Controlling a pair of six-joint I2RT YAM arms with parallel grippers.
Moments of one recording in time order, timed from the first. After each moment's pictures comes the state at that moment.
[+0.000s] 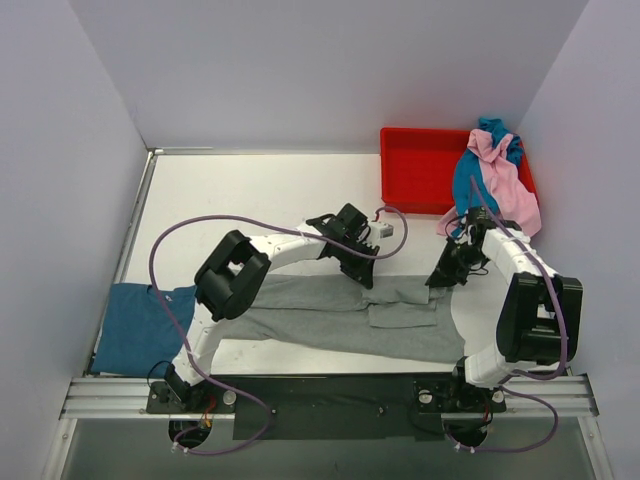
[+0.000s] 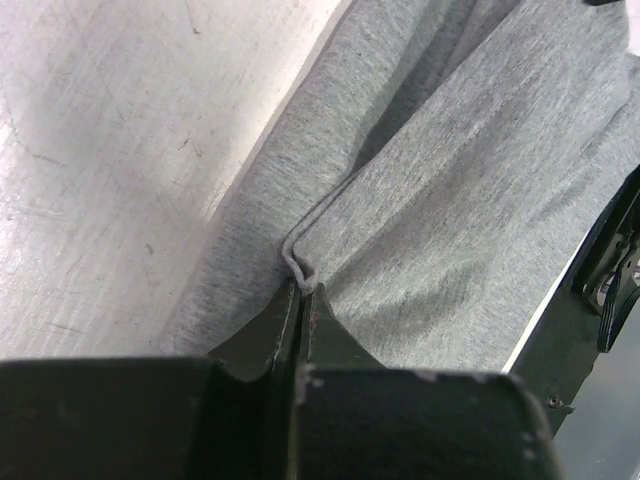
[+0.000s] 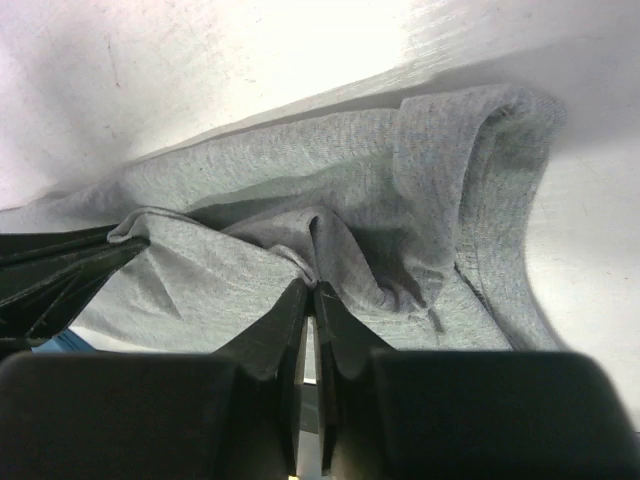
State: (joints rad) left arm -0.82 2.19 1.60 -0.40 0.52 -0.20; right arm -0.10 1.53 0.95 -0.82 -0.31 0.42
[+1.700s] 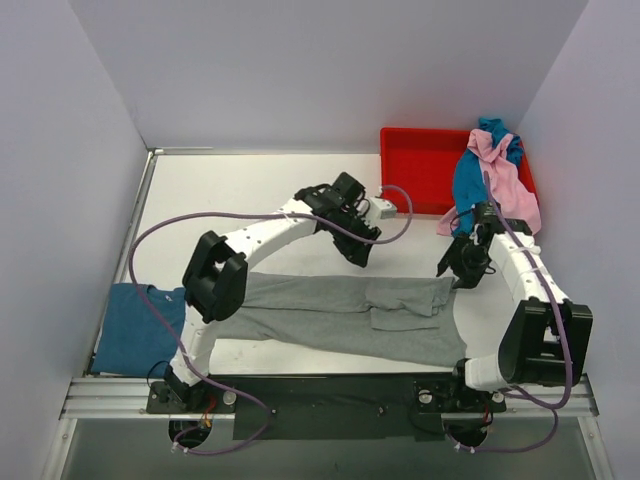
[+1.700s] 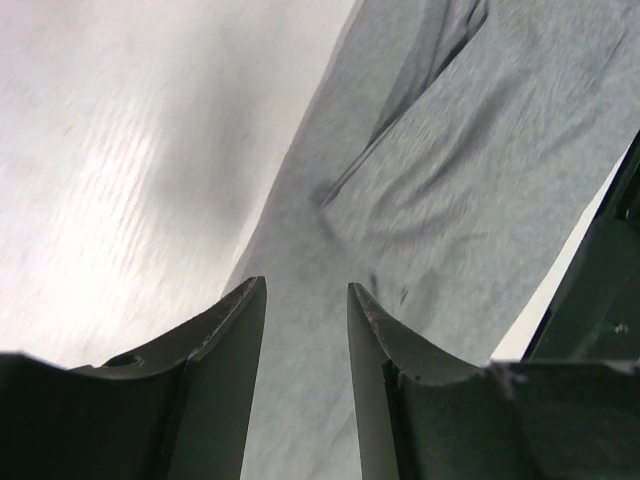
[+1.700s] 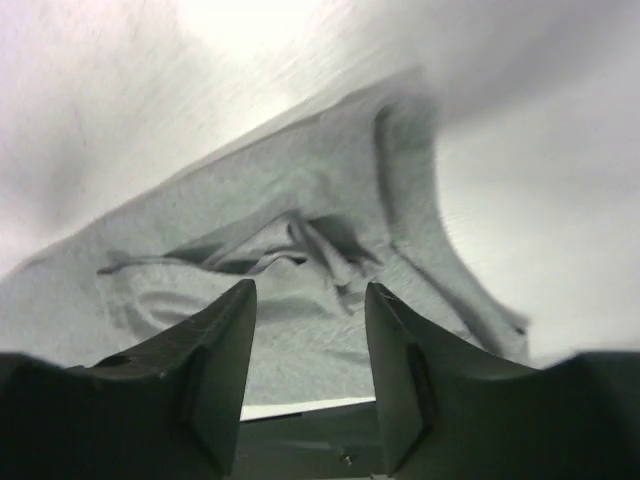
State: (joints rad) left arm -0.81 2.14 1.85 -0.72 0.45 0.10; right arm -0.06 1.40 0.96 -0.89 -0.08 0.53
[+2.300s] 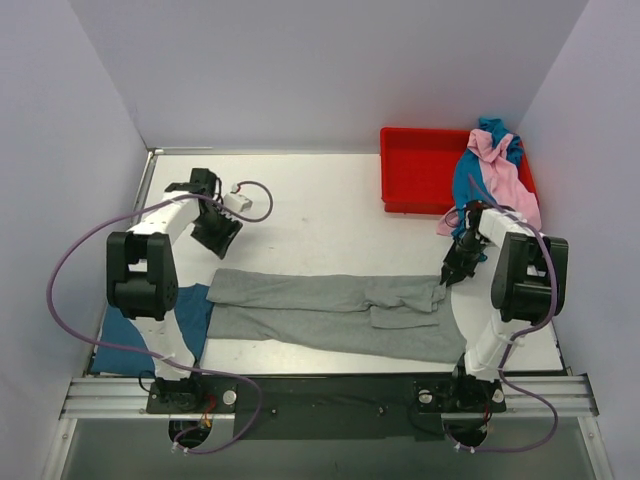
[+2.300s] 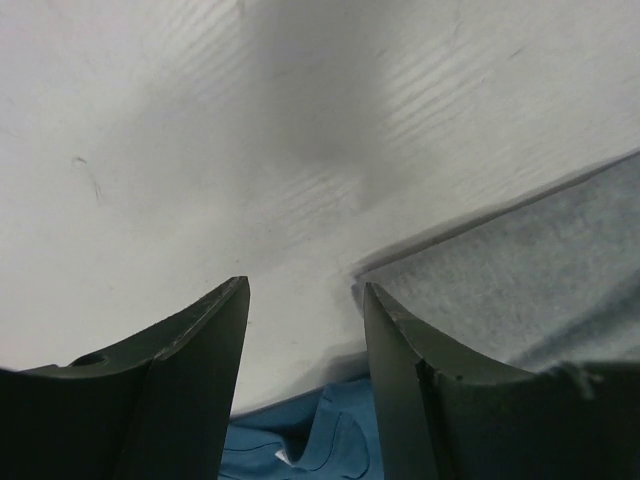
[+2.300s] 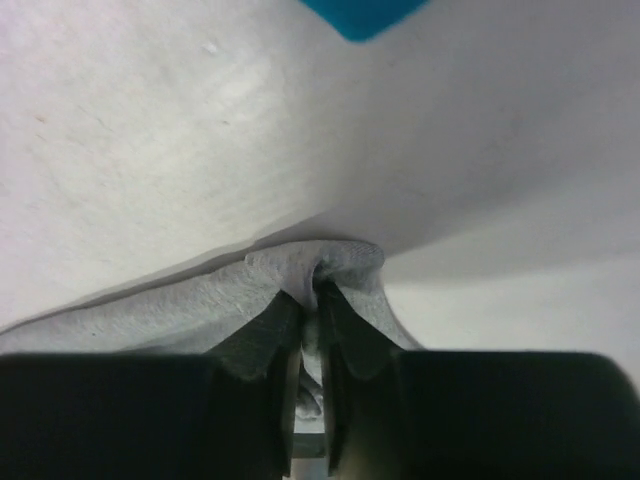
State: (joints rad) left arm -0.11 1.87 1.42 -0.86 0.10 0.53; right arm -0.14 1.82 1.11 -0.88 -0.06 0.41
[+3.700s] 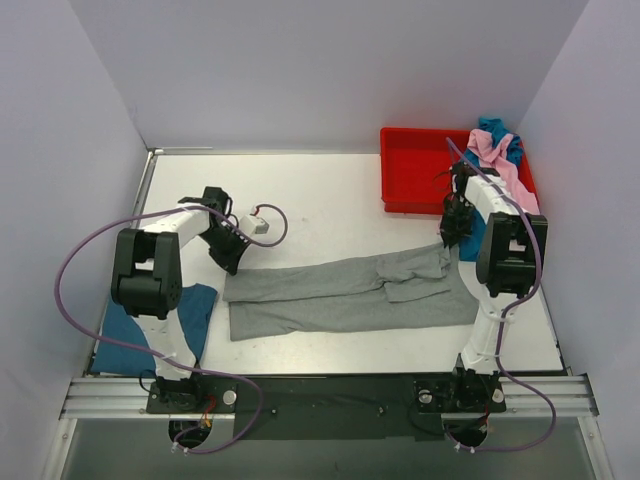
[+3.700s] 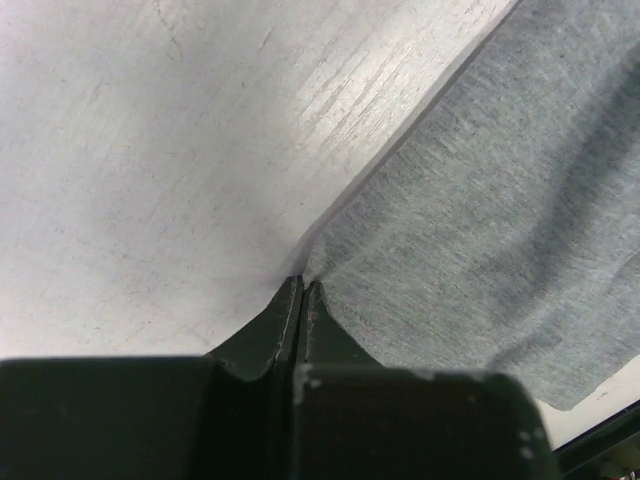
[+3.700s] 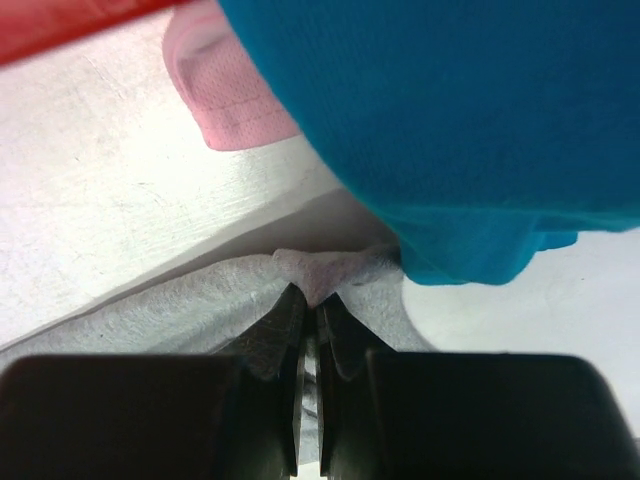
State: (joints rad) left arm -0.13 1.89 1.26 -0.85 0.29 0.72; right arm -0.06 2.08 1.59 -0.97 0.11 0.26
